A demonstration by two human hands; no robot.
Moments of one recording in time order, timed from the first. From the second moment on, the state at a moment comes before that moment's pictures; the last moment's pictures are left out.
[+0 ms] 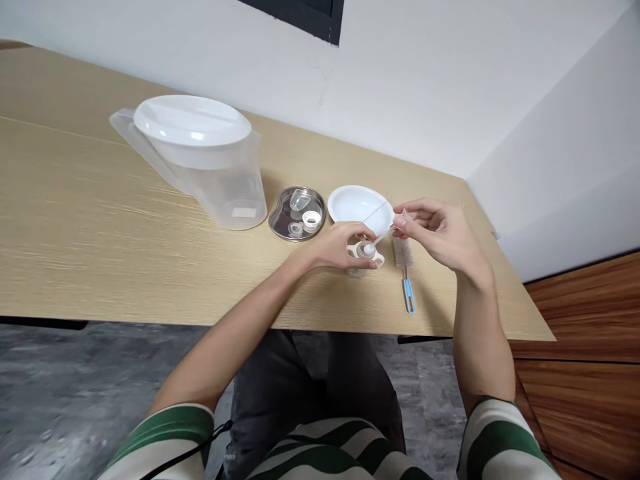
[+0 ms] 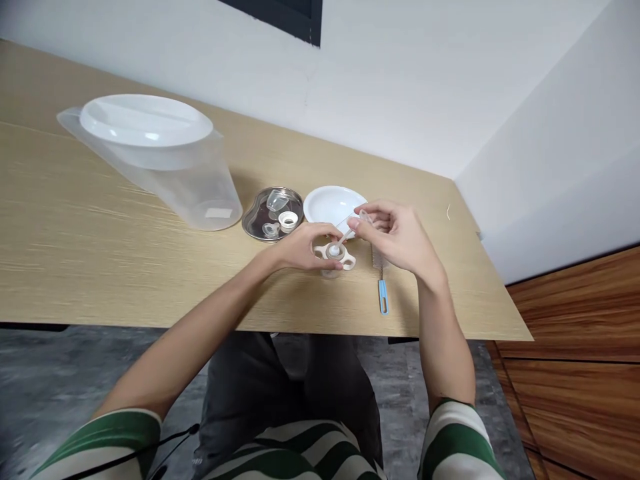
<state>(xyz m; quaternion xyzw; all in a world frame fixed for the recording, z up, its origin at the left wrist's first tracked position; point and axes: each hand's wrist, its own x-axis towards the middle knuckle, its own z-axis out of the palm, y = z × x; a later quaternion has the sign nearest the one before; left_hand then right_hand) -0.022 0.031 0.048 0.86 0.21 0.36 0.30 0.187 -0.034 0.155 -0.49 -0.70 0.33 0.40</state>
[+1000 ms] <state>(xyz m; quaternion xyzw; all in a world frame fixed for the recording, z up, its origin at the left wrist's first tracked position) -0.023 0.033 0.043 0.85 0.28 0.29 0.35 0.191 -0.023 0.095 -0.43 -0.84 0.22 0.24</state>
